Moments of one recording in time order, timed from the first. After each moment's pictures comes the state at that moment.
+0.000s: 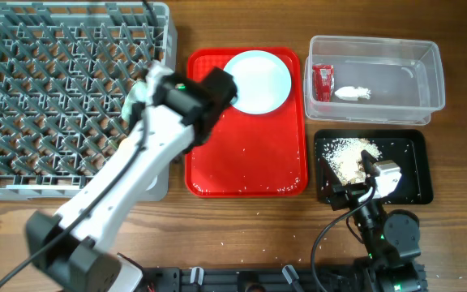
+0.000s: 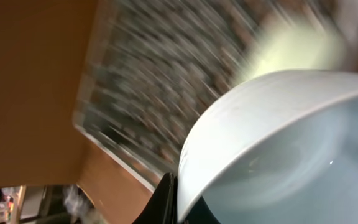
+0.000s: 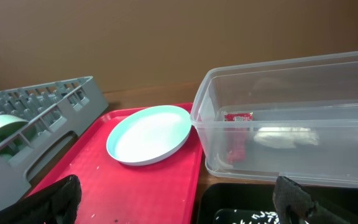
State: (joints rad) left arm -0.59 1.65 1.57 -1.60 -0.95 -0.80; right arm 0.19 0.02 0.07 -0.16 -0.06 0.23
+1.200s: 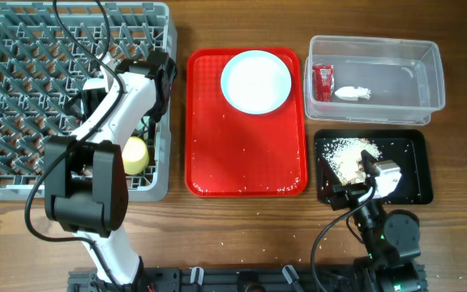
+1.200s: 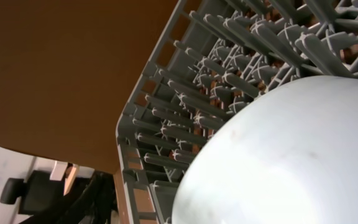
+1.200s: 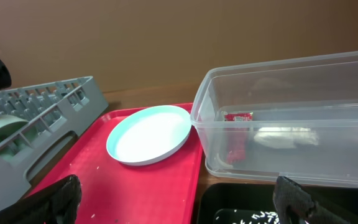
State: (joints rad) left arm -0.20 1.95 1.43 -1.20 -1.24 -0.74; right arm 0.19 0.02 0.07 -0.16 -0.06 0.23
